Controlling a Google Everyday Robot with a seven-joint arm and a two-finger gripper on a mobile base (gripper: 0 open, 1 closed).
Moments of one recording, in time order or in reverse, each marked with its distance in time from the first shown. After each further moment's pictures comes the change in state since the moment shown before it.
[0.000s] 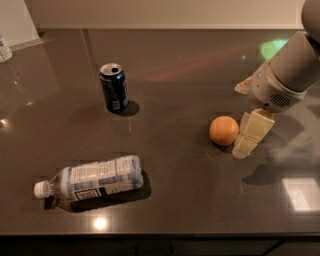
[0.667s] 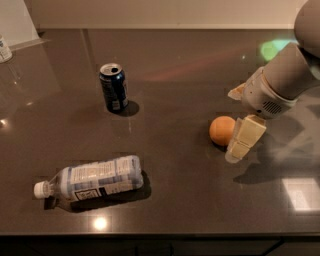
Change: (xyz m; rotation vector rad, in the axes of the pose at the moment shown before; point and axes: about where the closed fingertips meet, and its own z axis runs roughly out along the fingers) arm -0.007 0.006 0.019 -0.030 -0.050 0.003
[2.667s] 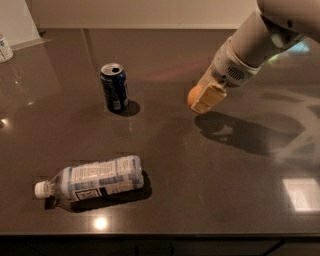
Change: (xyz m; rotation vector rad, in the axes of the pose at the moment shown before) arm -0.077 -0.056 0.004 0.038 -0.076 0.042
